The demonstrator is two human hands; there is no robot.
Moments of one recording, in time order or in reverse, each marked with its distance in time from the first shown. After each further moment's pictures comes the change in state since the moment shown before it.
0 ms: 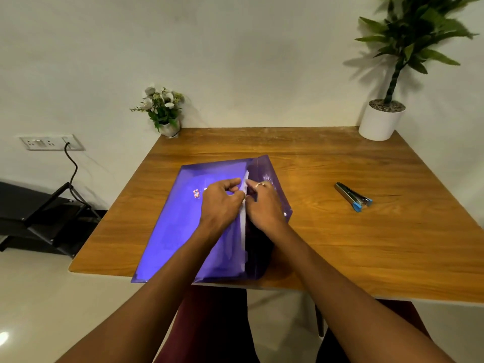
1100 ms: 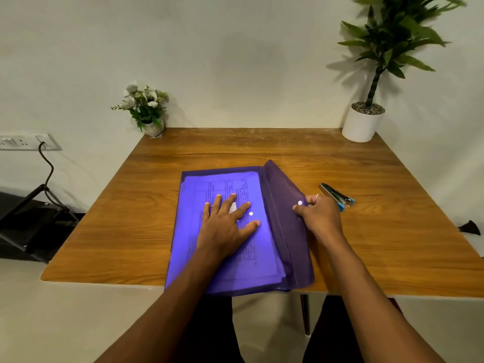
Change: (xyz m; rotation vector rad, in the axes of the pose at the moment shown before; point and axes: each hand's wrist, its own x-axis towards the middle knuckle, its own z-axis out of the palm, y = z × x) left_hand -0.012 -0.067 0.050 0.714 -0.236 0.330; right_hand -0.021 0.086 -0.094 0.128 0.245 0.375
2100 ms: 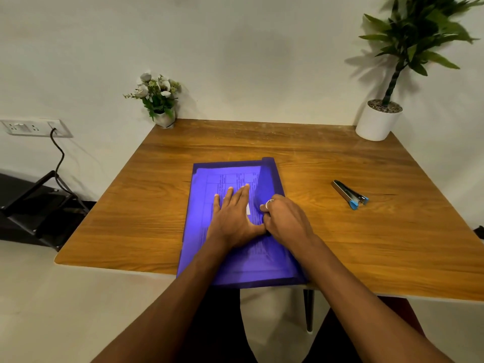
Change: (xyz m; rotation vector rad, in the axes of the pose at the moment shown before) left_hand -0.001 0.000 -0.006 -0.123 -0.019 0.010; right_hand -0.042 -0.035 0.061 -0.625 -0.245 -0.613
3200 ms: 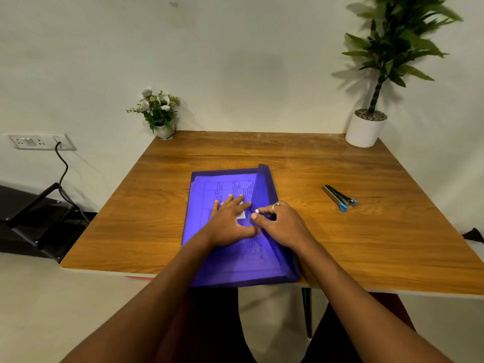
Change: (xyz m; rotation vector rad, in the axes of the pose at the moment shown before) left_hand 0.000 -0.010 -0.025 -0.162 -0.201 0.021; right_hand -0.013 0.016 -0.002 0.351 -0.011 0.158
